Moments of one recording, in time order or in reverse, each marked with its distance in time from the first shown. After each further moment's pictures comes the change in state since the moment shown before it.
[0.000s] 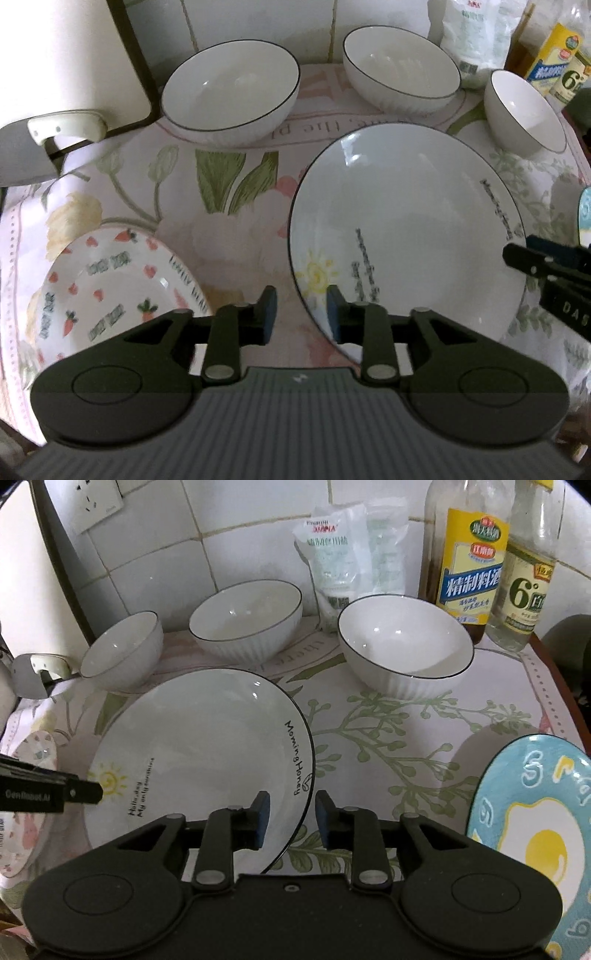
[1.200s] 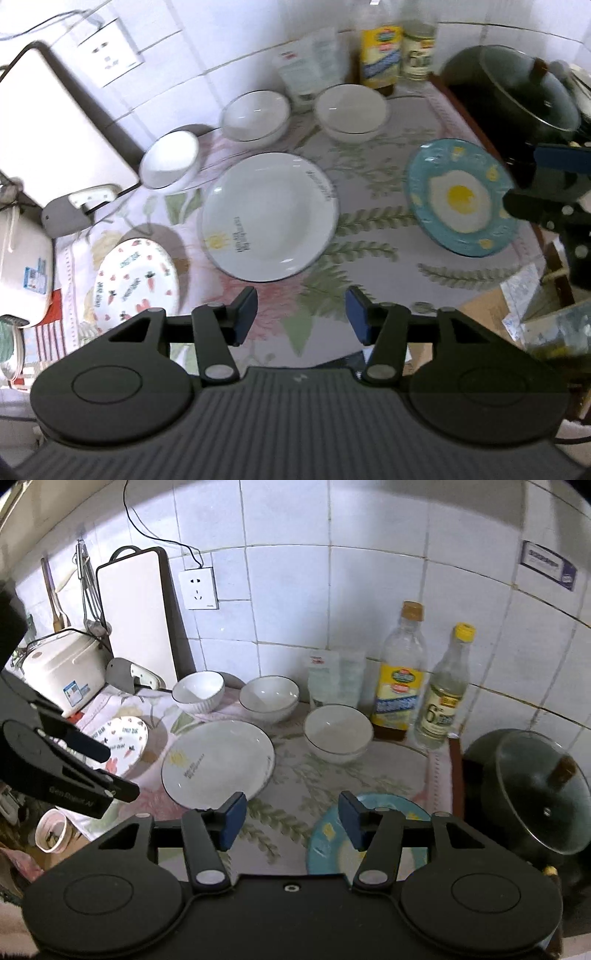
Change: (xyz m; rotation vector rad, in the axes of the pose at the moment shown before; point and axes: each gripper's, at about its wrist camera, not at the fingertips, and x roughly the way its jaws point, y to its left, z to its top) left arm -0.194 -0.165 -0.052 0.213 -0.060 0.052; right arm -0.240 -0.080 -0.019 -0.283 -0.168 0.088
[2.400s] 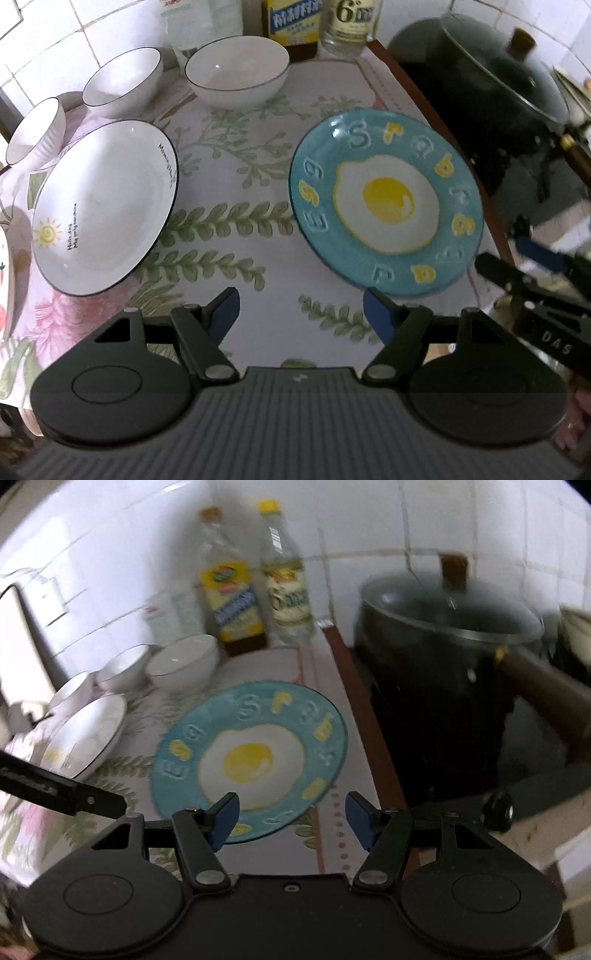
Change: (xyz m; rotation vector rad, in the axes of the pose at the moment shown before) left arm 0.134 -0.115 0.011 -0.094 -0.011 -0.158; right arm 0.072 -0.121 -0.161 0.424 -0.036 -0.165
